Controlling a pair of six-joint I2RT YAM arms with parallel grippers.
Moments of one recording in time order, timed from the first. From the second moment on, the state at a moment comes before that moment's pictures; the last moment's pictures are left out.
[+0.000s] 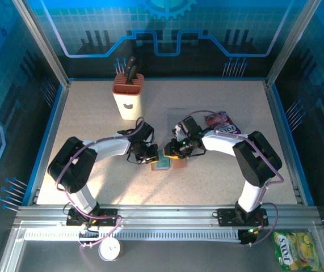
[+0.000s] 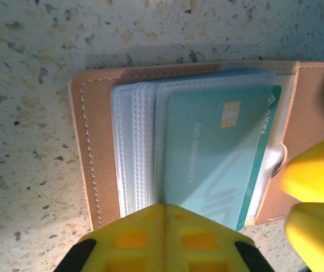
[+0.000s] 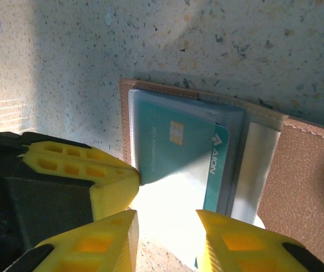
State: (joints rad) left arm -0.56 1.70 0.94 -0.44 0.37 -0.79; right arm 0.58 1.78 0.99 -0.29 -0.59 0.68
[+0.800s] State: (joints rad) left arm -0.55 1.70 0.94 -0.44 0.37 -0.79; right arm 0.58 1.82 0.98 -0.28 -0.57 0.66
